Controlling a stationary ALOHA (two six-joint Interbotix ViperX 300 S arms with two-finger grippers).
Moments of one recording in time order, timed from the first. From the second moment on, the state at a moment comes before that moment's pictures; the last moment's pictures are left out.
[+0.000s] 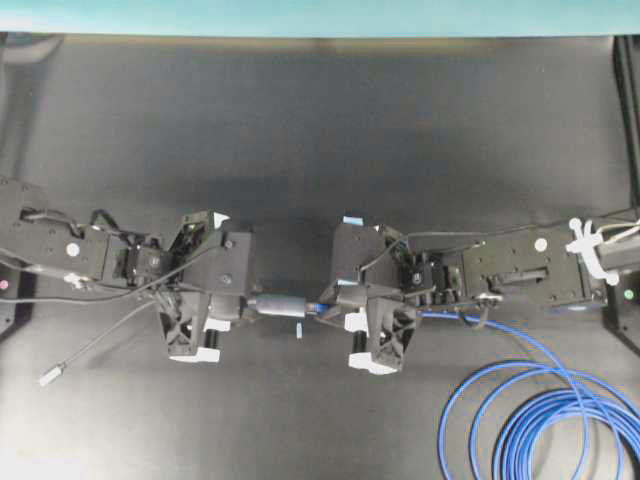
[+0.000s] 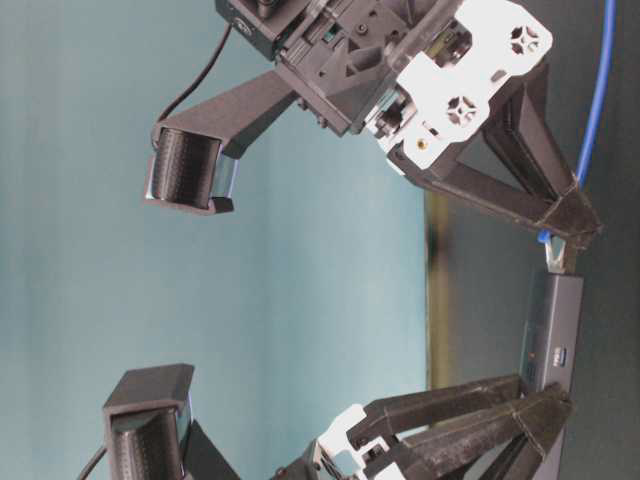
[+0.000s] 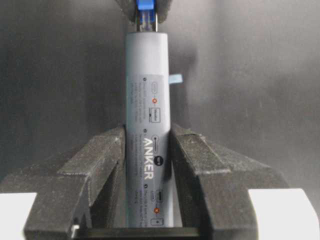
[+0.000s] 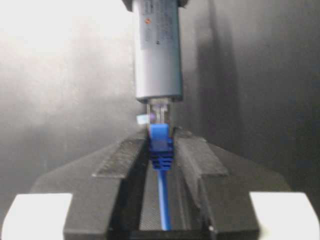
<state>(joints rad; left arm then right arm) -0.06 -0.09 0.78 0.04 -0.06 -0.01 0.13 0.12 0.63 0.05 -0.02 0.17</state>
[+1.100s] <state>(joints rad) -0.06 -0.01 0.72 0.04 -0.06 0.01 0.13 0.16 0.60 0.05 -0.03 0.21</state>
